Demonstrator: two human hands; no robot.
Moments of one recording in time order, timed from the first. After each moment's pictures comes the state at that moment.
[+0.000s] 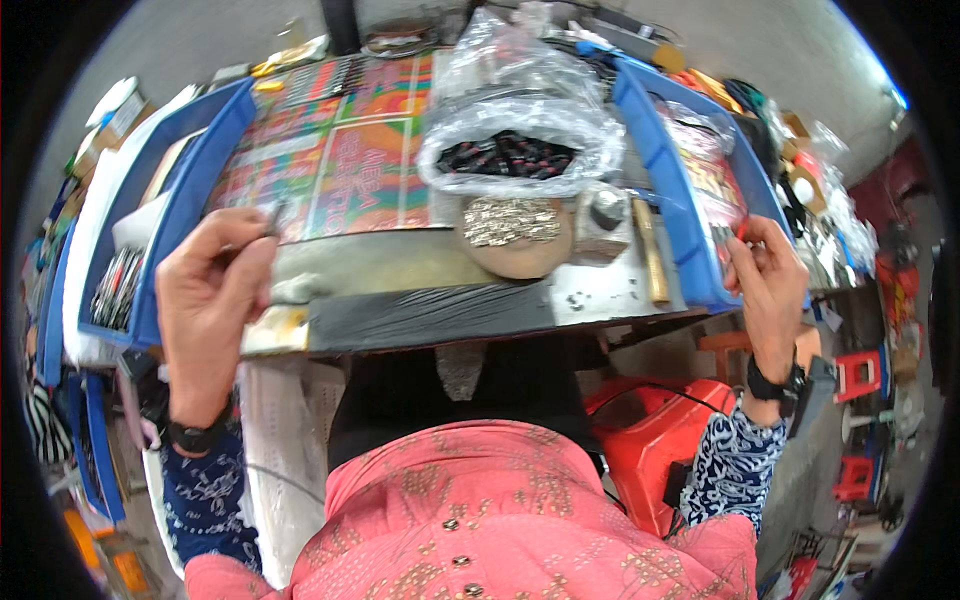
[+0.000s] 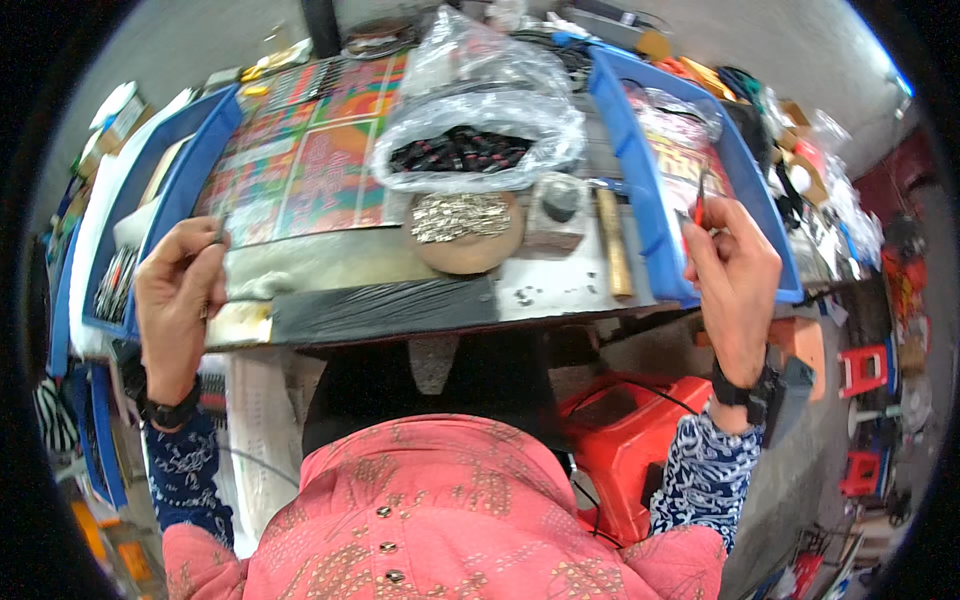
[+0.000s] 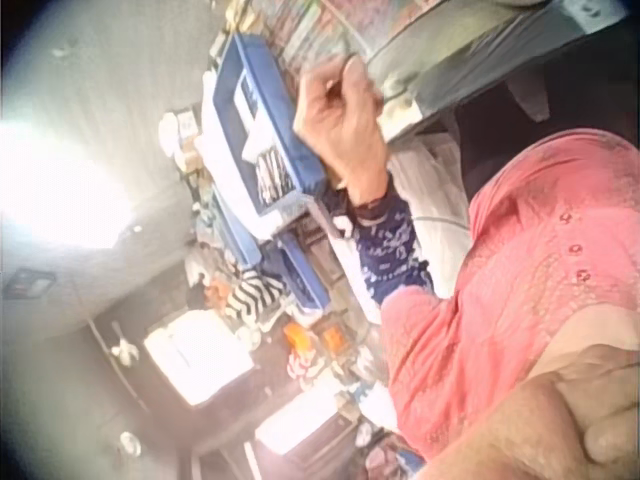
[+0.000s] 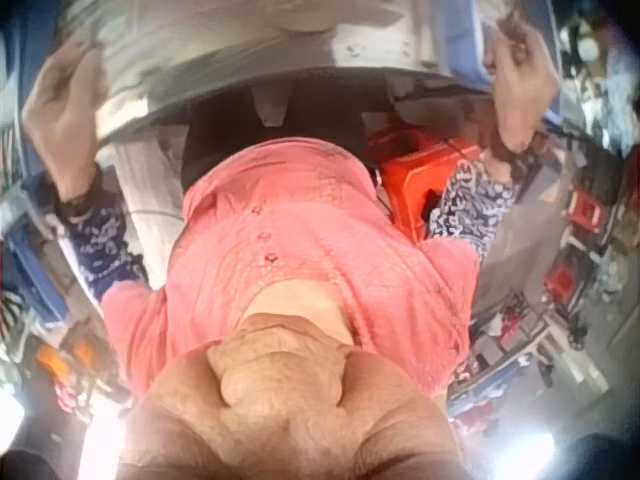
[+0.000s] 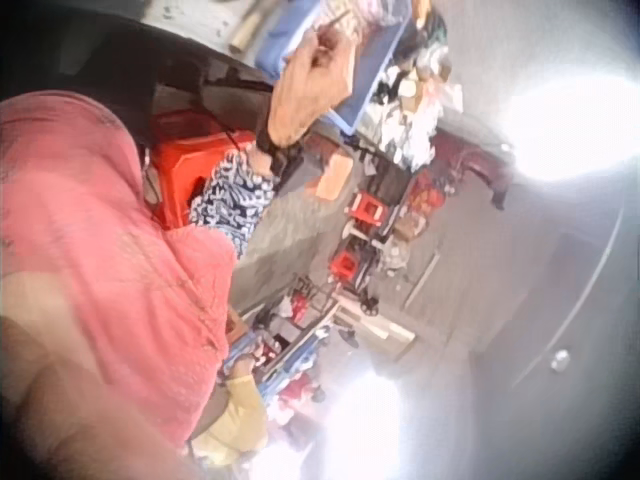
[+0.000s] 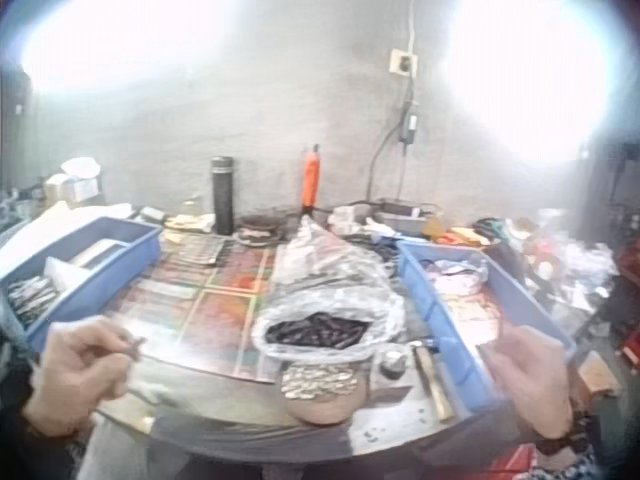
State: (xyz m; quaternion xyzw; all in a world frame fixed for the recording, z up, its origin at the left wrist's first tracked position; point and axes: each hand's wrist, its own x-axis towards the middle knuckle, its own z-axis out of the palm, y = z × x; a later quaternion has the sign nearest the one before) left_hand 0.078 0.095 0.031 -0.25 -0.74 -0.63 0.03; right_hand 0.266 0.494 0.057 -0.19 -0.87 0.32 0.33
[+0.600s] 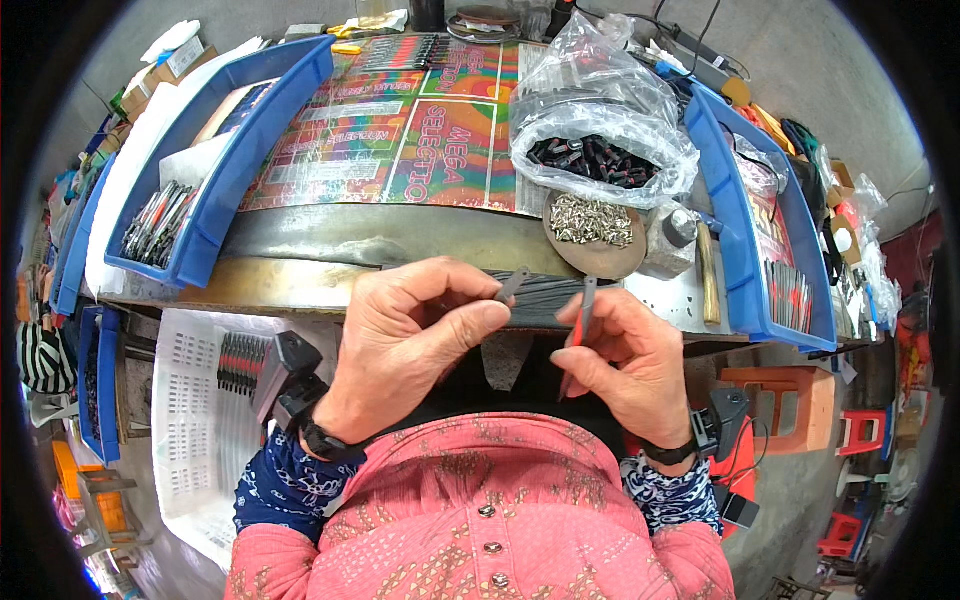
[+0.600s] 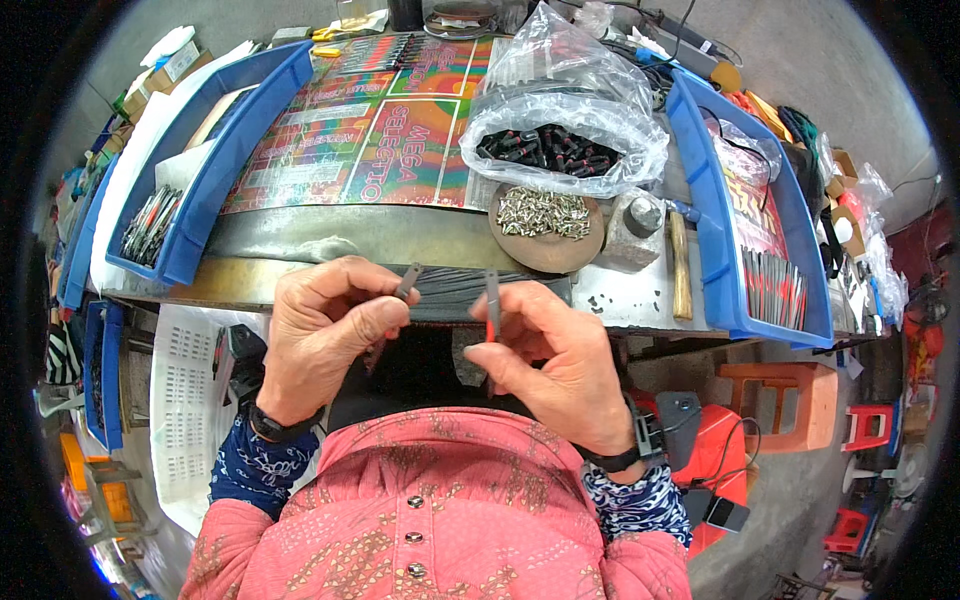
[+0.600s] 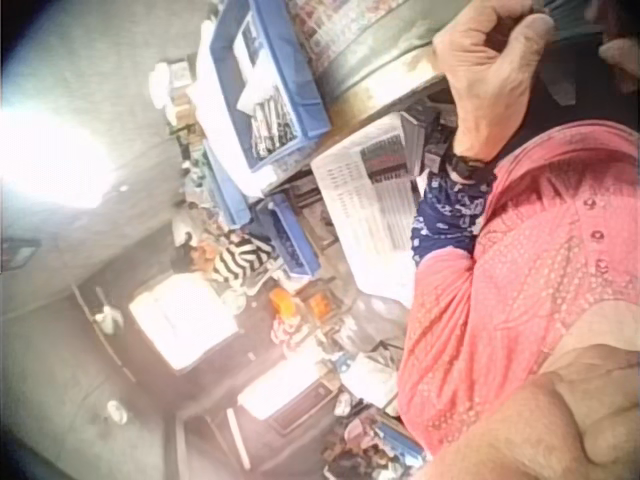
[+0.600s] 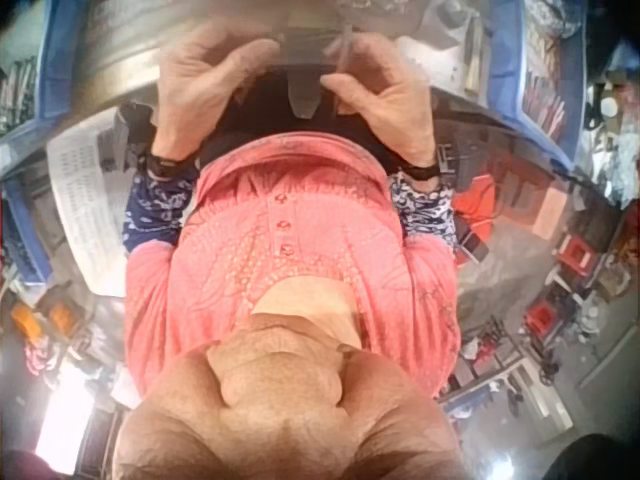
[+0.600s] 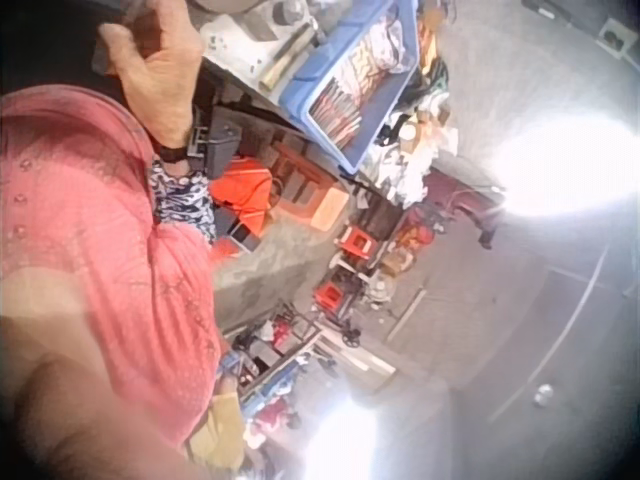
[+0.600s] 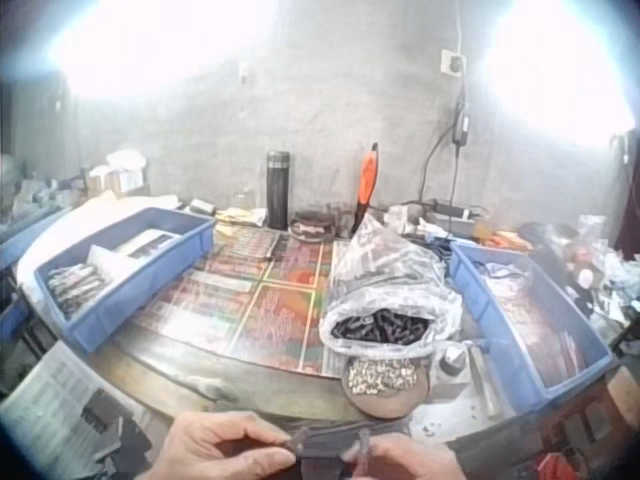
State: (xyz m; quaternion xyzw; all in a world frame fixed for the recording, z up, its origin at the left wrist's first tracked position) left_hand 0.137 0.135 0.004 -0.24 -0.62 -0.73 -0.16; right_hand 0.226 0.337 0.009 0.00 -0.77 0.64 0.04
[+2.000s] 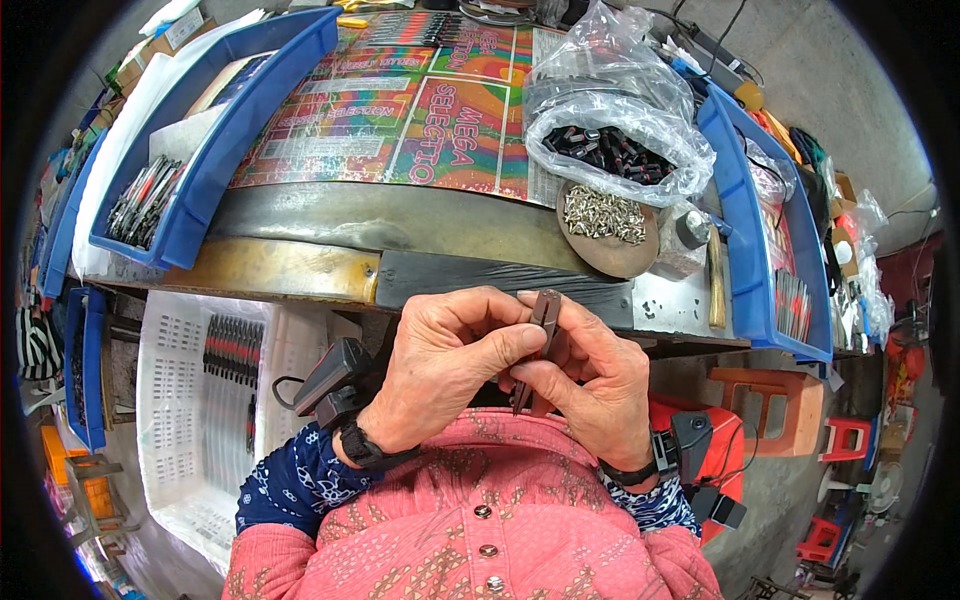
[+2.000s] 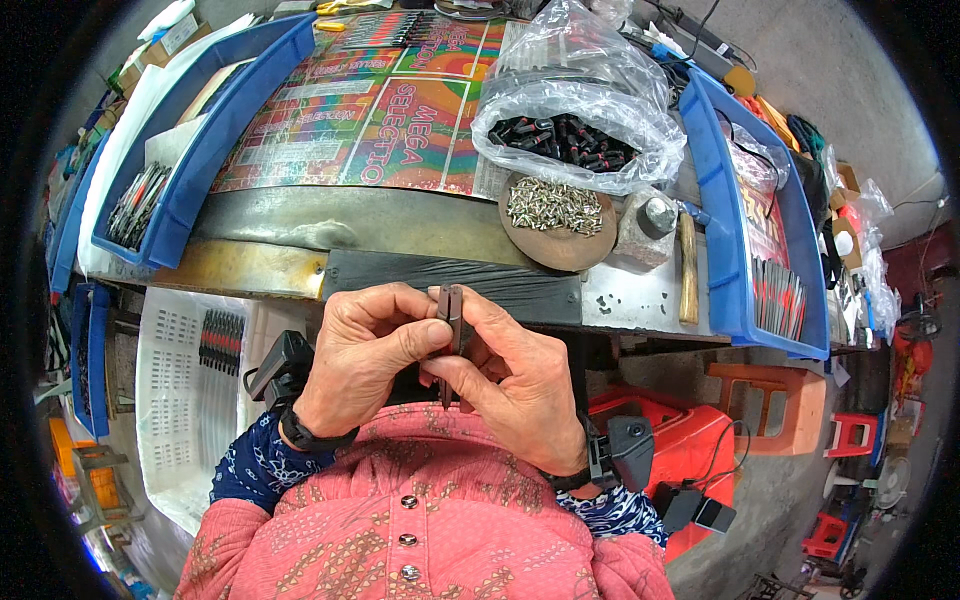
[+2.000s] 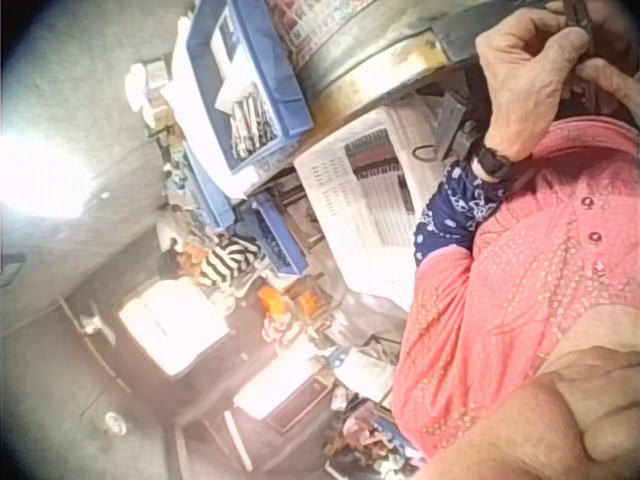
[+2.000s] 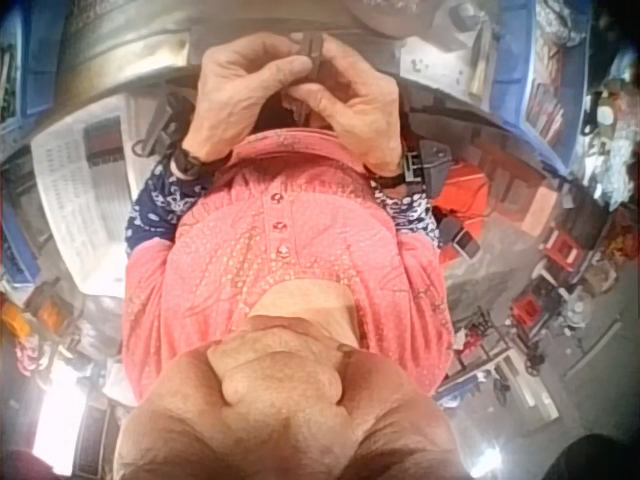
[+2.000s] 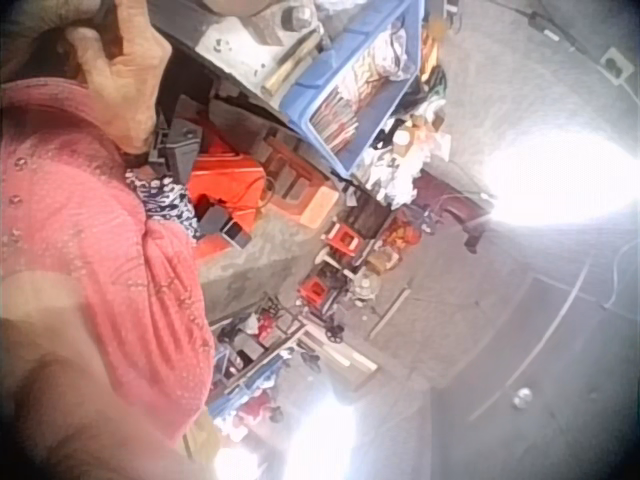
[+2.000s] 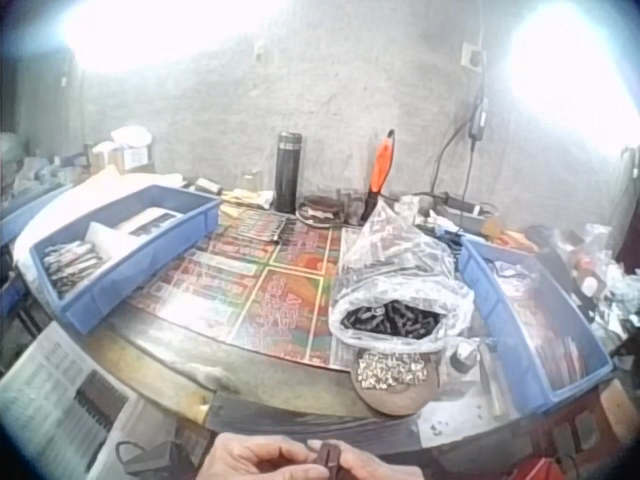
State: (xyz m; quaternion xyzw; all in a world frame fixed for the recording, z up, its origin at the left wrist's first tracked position) left_hand 0.151 0.151 -0.032 -0.16 -0.48 -0.81 -0.28; right_hand 0.223 0.304 -0.013 0.02 -0.74 0.67 0.06
